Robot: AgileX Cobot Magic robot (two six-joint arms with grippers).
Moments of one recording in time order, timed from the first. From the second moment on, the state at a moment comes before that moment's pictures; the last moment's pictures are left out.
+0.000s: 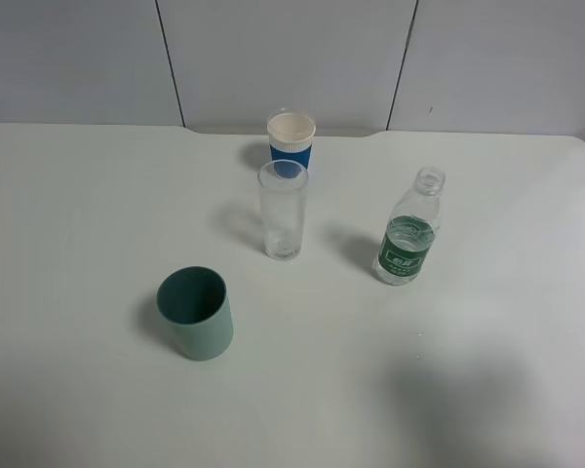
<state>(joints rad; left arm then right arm) 0.06 -0.01 -0.51 0.02 1.05 0.00 -0.05 0.00 -0.49 0.03 1.06 -0.10</state>
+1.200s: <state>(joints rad) 0.06 -0.01 -0.51 0.02 1.05 0.00 -0.05 0.00 -0.49 0.03 1.06 -0.10</state>
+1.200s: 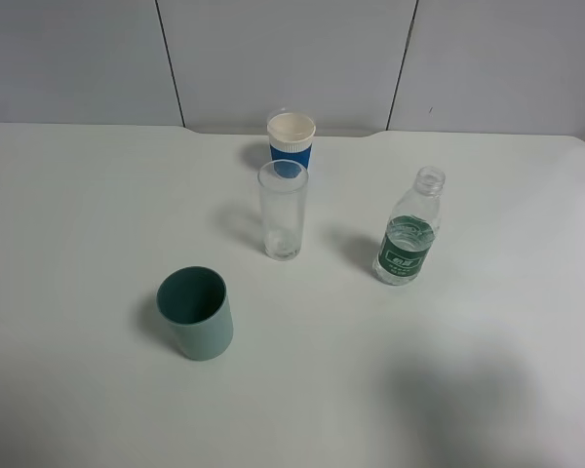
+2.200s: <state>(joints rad) 0.06 -0.01 -0.51 0.02 1.05 0.00 -0.05 0.00 -0.49 0.03 1.06 -0.10</state>
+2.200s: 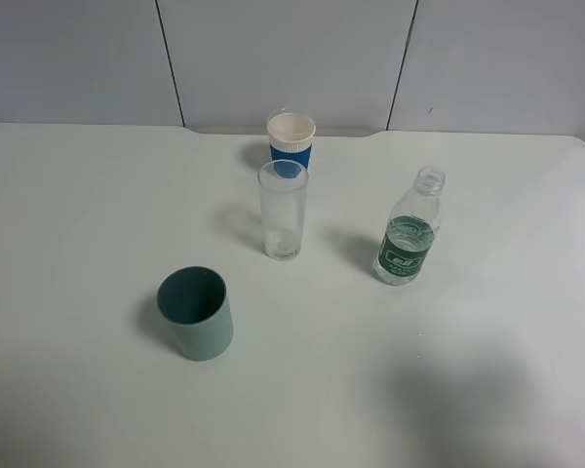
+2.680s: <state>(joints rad) 0.06 -0.01 -0.51 0.02 1.05 0.00 -0.05 0.00 -0.49 0.03 1.06 -0.10</state>
